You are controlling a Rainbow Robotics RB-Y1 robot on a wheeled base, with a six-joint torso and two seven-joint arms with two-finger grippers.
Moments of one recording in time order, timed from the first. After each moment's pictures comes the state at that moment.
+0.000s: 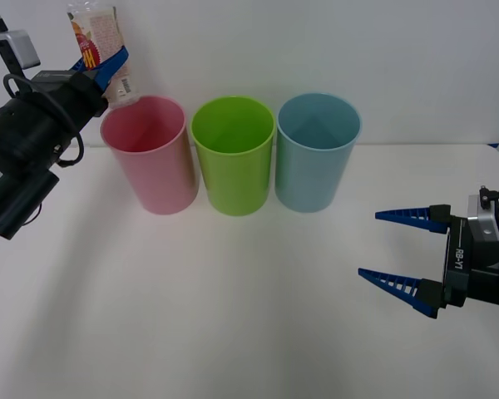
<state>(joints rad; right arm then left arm) 0.04 -0.45 -0.35 -1.87 1.41 -1.41 -0.36 -0.40 0.49 0.08 -1.54 -1.30 -0.39 0.55</state>
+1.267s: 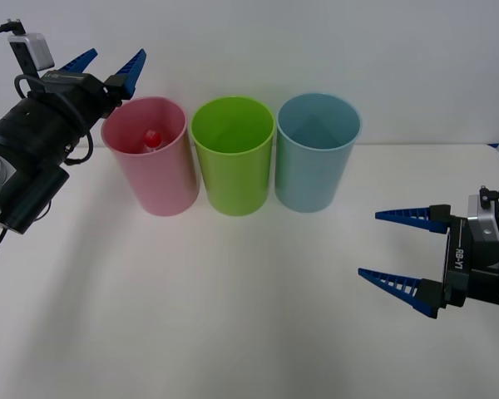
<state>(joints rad) 0.04 -0.45 -0.35 -1.87 1.41 -1.41 -0.36 -0.43 0.47 0.08 -1.49 -1.33 -0.37 0.48</state>
